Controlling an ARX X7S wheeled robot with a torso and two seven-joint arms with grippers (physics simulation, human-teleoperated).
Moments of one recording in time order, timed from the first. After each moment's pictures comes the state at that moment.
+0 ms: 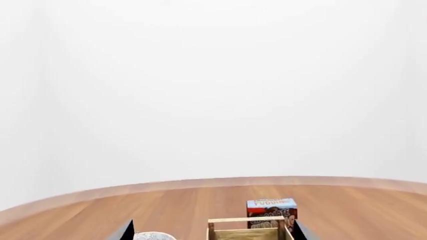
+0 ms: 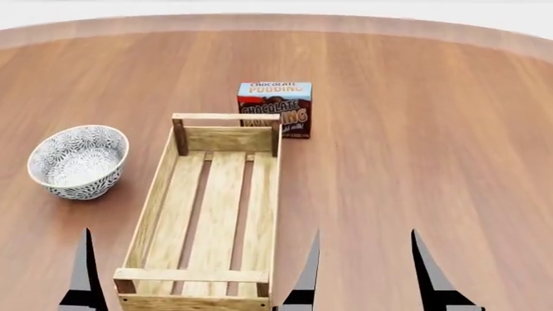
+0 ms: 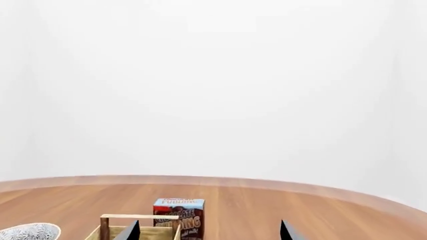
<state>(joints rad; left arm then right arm) 0.06 -0.17 0.14 0.71 -0.07 -0.33 -0.20 -0.02 0.16 -0.17 -0.59 0.08 0.24 0.21</state>
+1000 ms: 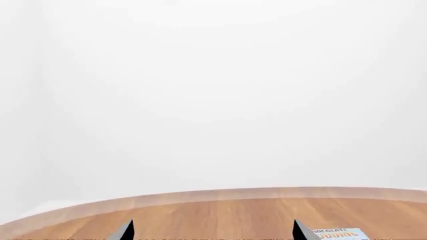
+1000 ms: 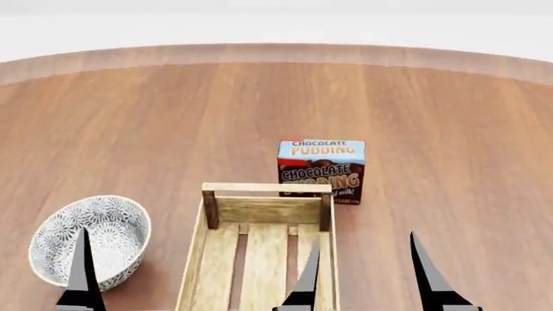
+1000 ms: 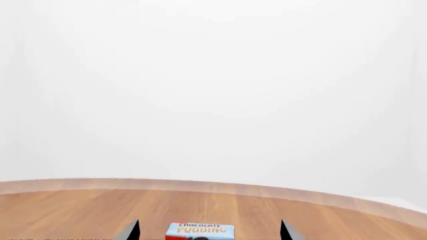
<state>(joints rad) 0.06 -0.21 0.16 0.74 -0.10 -0.35 -0.25 -0.01 0.20 -0.21 -0.59 0.09 0.27 0.26</state>
